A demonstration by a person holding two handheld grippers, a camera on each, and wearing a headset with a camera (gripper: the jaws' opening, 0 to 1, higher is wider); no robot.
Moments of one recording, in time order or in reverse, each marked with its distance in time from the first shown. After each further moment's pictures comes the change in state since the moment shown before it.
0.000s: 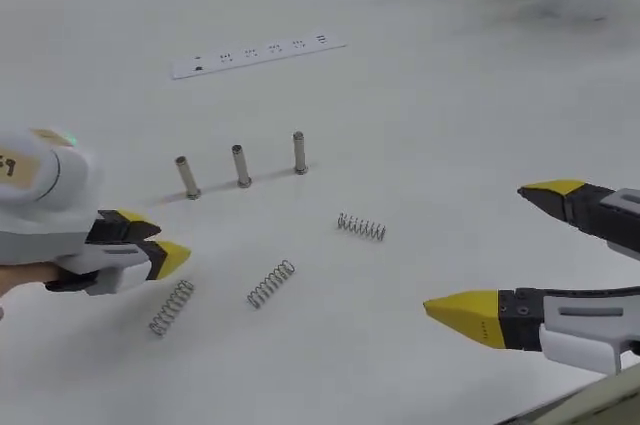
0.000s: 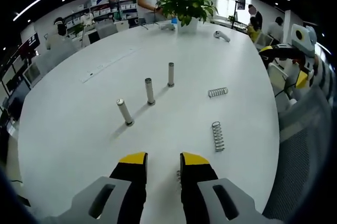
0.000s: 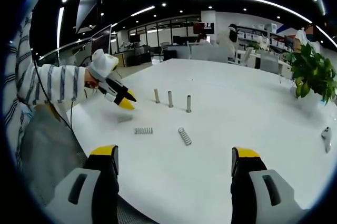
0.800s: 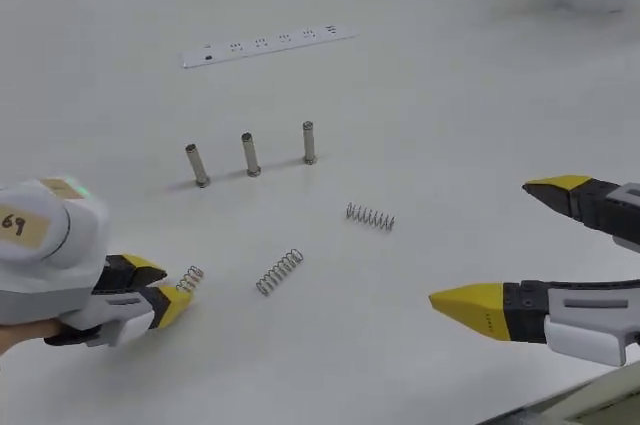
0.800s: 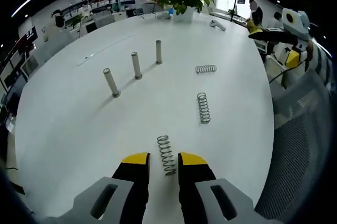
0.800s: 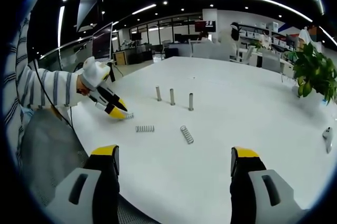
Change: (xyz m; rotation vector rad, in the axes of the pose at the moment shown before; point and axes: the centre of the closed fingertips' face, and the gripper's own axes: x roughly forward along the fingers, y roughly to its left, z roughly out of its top) left arm -0.011 -0.021 -0.047 0.010 0.091 -0.003; right arm 0.003 0.005 -0.002 -0.005 0.019 0.013
